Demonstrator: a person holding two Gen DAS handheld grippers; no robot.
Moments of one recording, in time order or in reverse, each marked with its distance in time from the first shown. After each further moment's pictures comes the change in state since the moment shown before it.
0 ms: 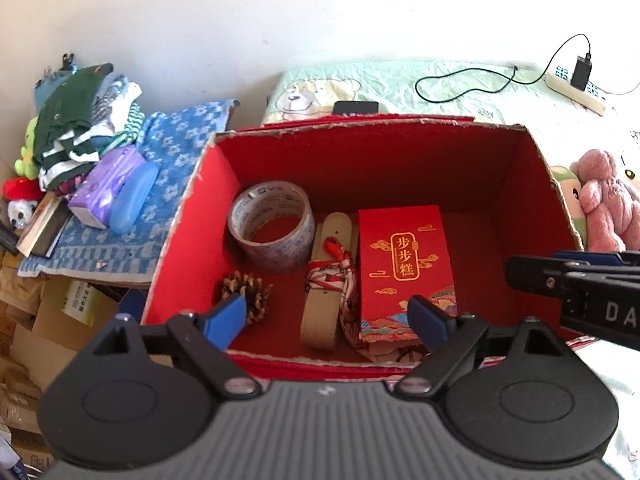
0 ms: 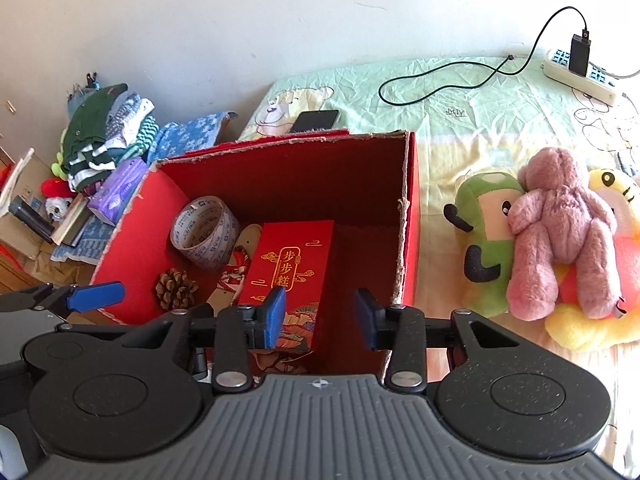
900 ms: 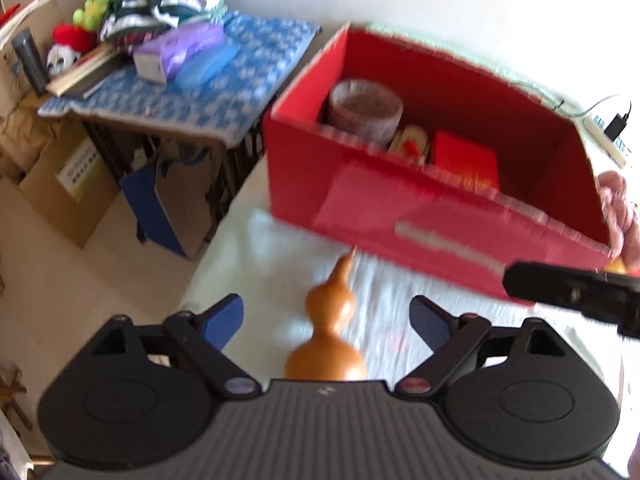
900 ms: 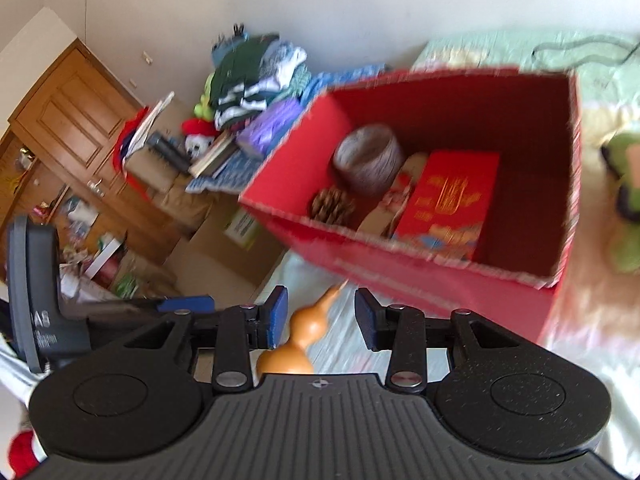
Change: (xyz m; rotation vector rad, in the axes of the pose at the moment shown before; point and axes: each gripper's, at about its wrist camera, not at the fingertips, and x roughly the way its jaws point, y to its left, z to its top) left arm -0.025 0.075 -0.114 -0.338 0.094 -0.060; right arm 0.005 0.035 -0.055 -0.108 0.154 0.441
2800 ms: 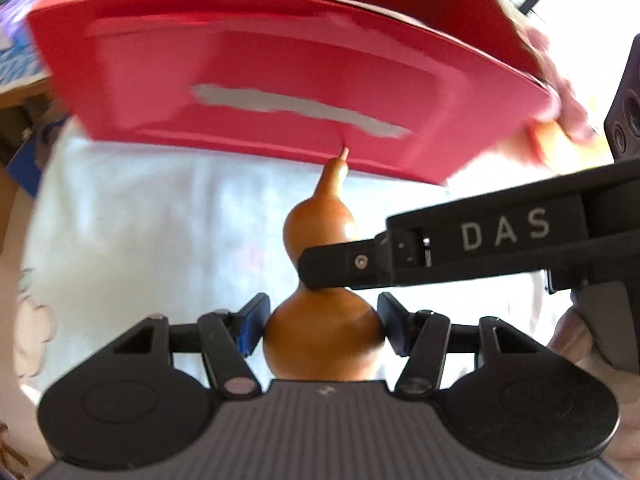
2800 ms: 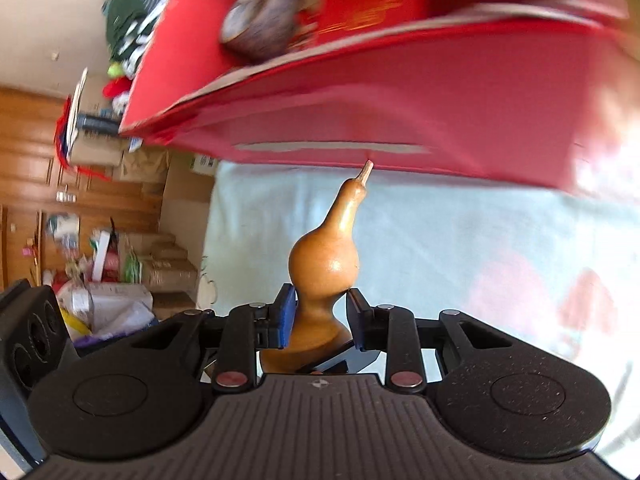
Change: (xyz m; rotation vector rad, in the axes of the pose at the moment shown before) left arm 0.063 -0.081 -0.035 0.226 0.259 -0.267; right arm 0.023 -0.059 -0.030 0.383 0.284 -0.063
